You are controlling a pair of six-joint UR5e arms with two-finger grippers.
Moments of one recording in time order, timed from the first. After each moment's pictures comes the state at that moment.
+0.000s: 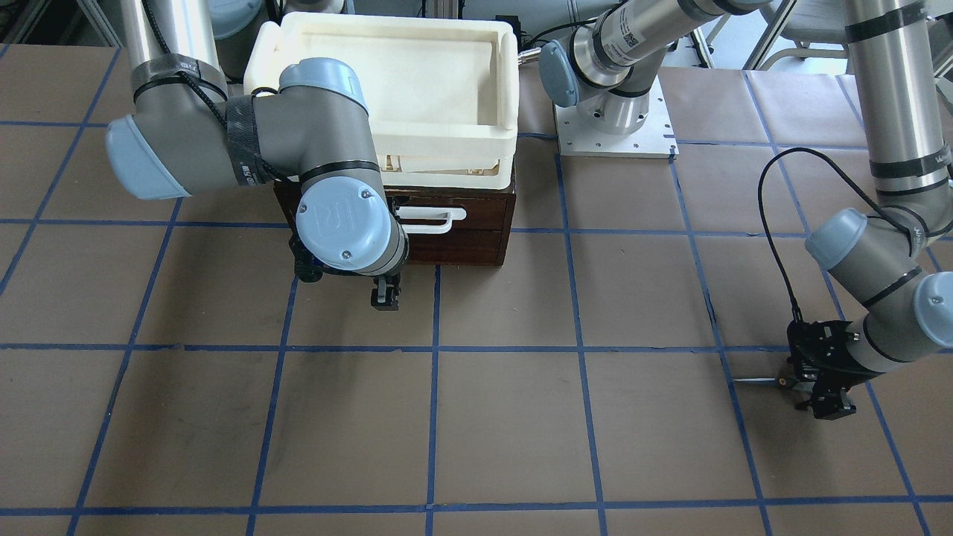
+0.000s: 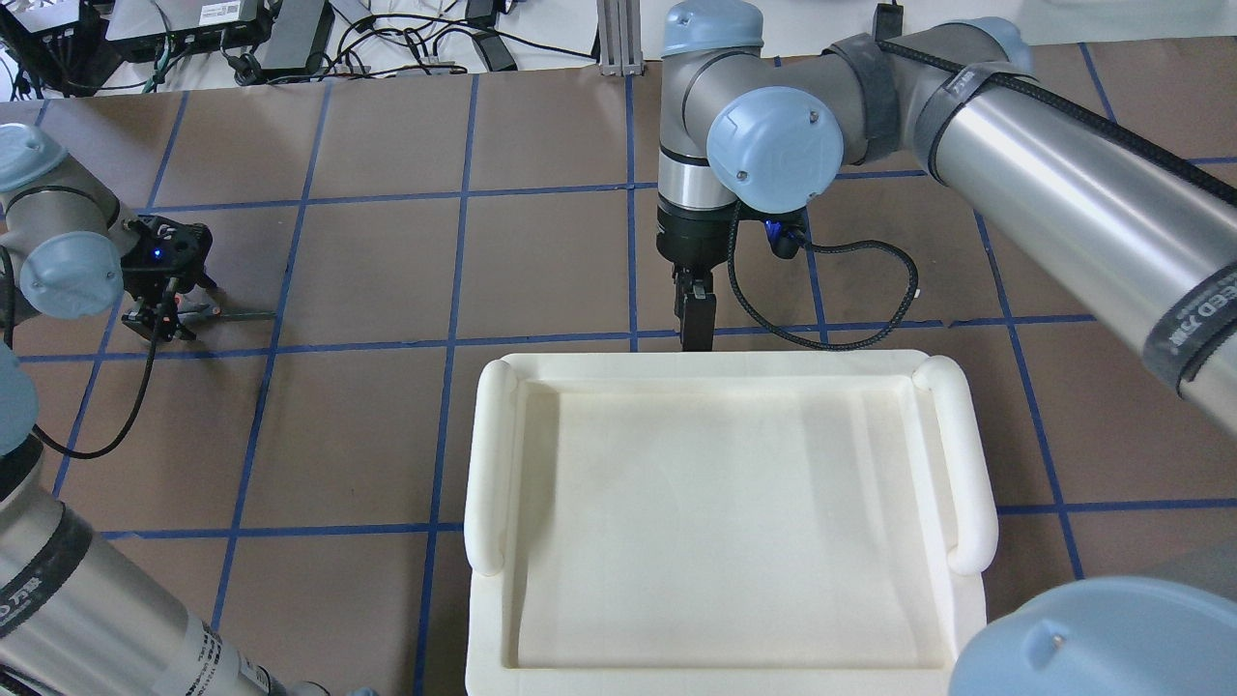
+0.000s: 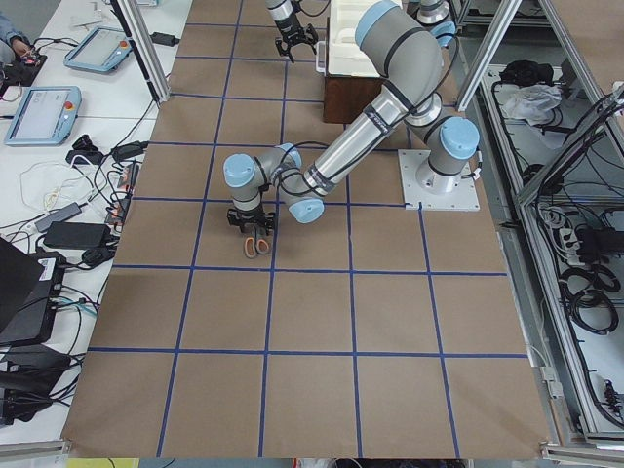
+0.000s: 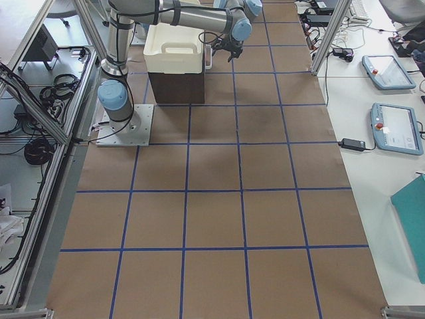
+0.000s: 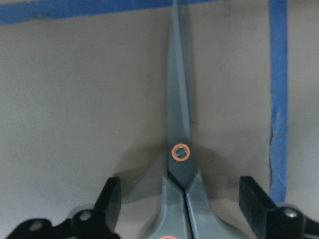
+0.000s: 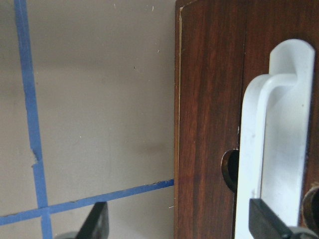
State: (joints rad) left arm -1.04 -2.17 -1.66 -0.88 1.60 2.21; right arm 1.84 -1.15 1.47 -1.48 -1.41 1.82
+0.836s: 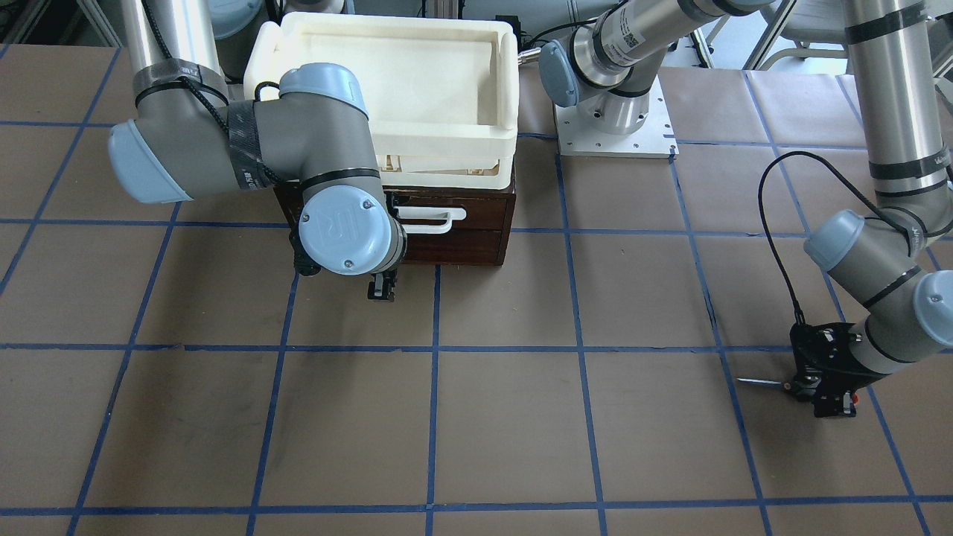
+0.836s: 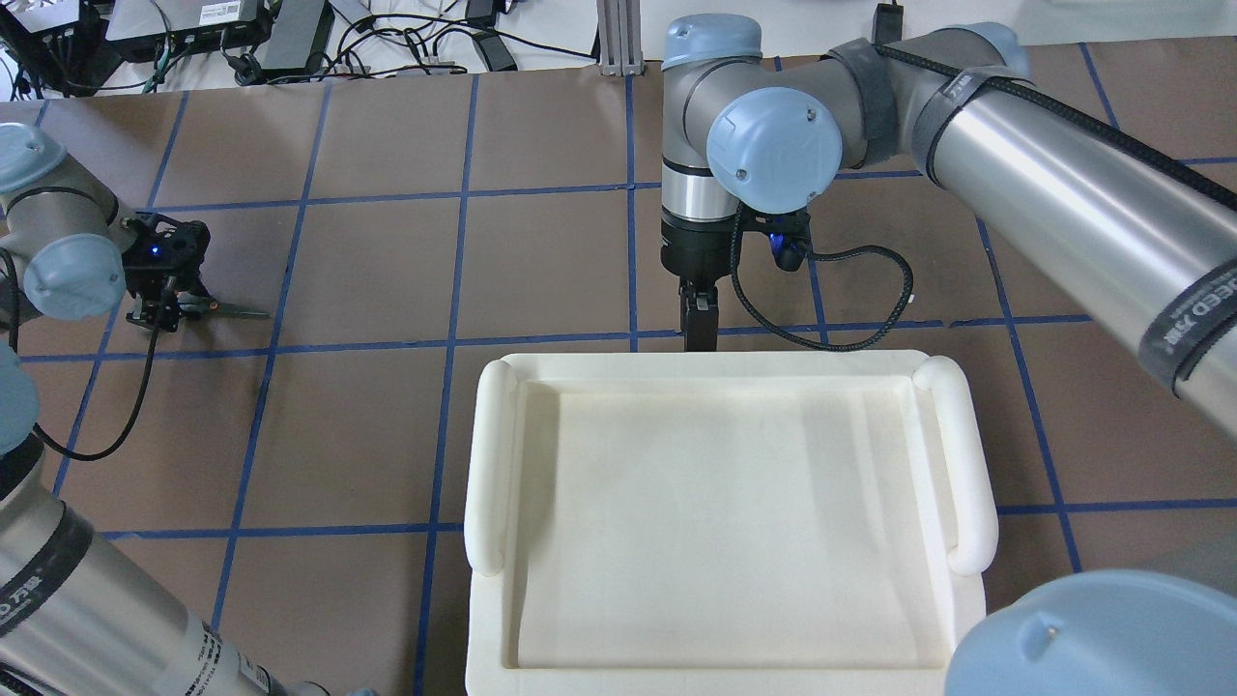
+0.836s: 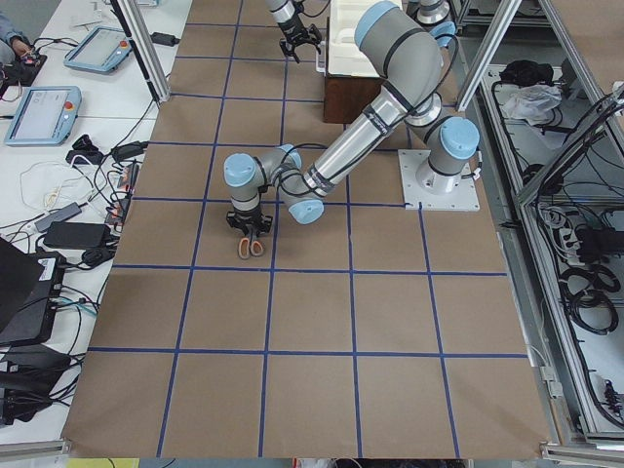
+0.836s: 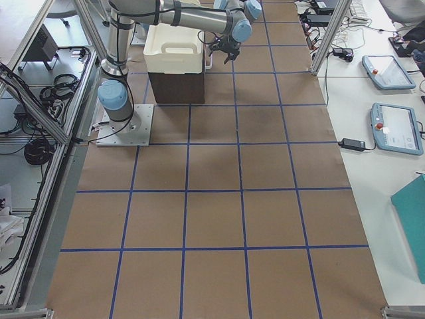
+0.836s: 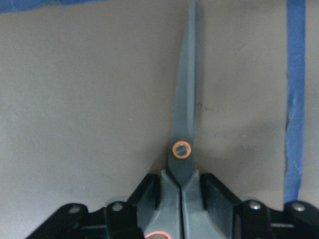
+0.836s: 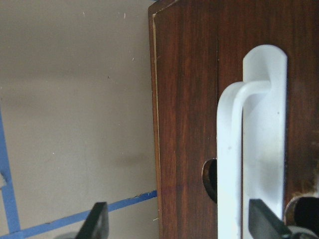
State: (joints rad) left arm -1.04 -2.17 -1.66 -0.83 1.61 2.21; right arm 1.84 -1.14 1.47 -1.43 -1.41 1.85
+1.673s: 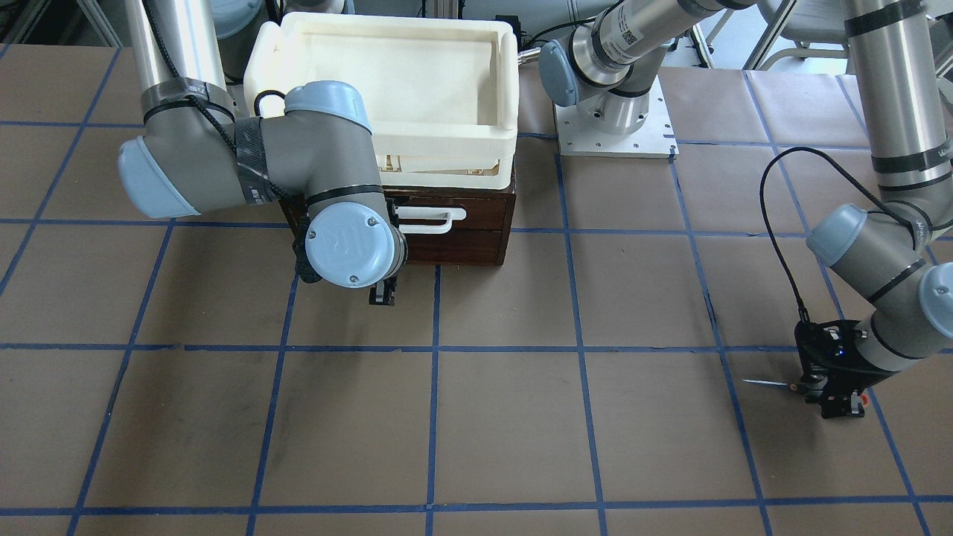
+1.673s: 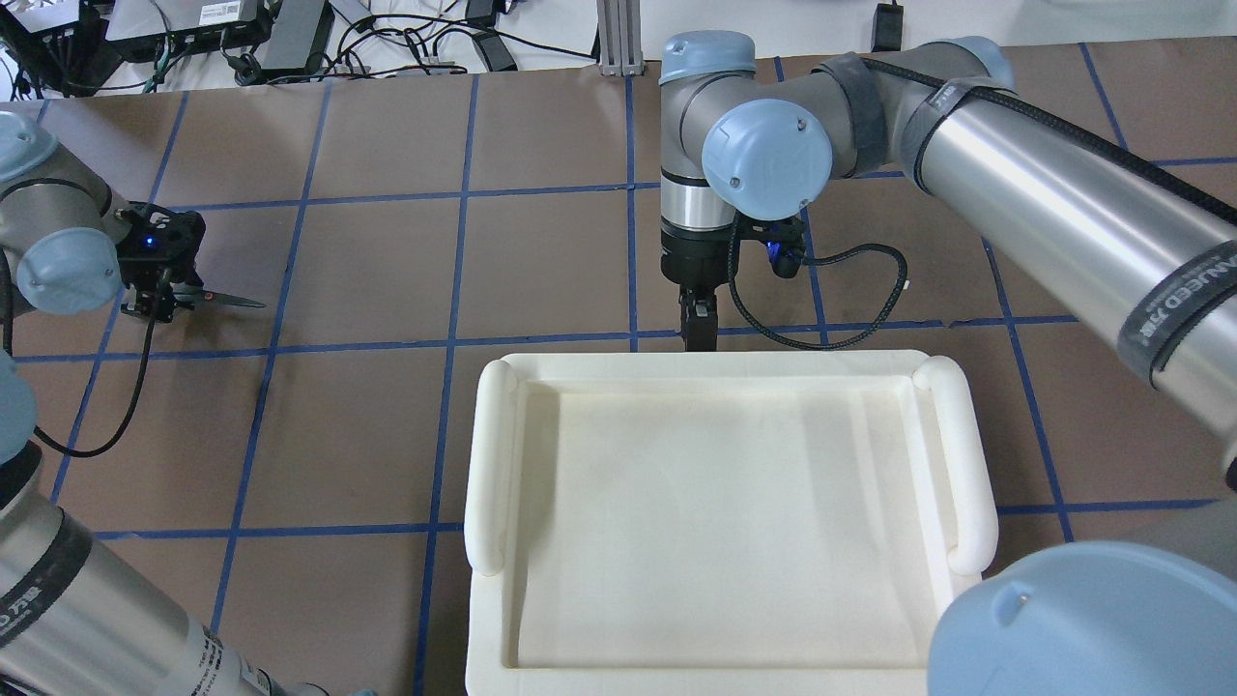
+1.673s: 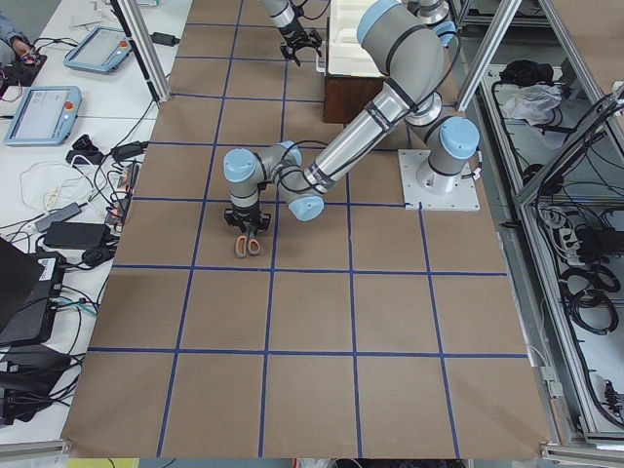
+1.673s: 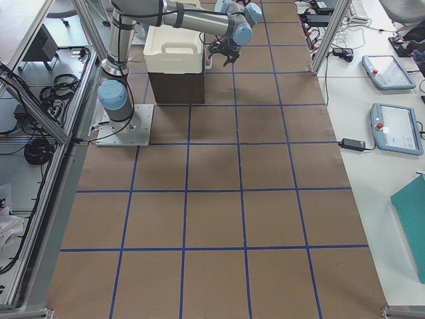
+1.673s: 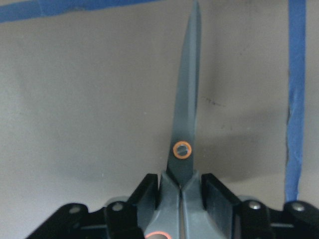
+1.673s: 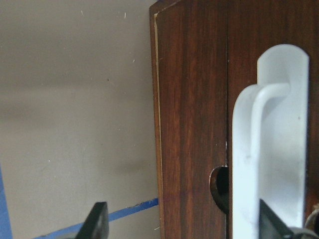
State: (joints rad) left arm -1.05 -2.14 -1.66 -0.83 1.61 2.21; right arm 1.84 -1.11 1.48 -1.44 -1.42 1.85
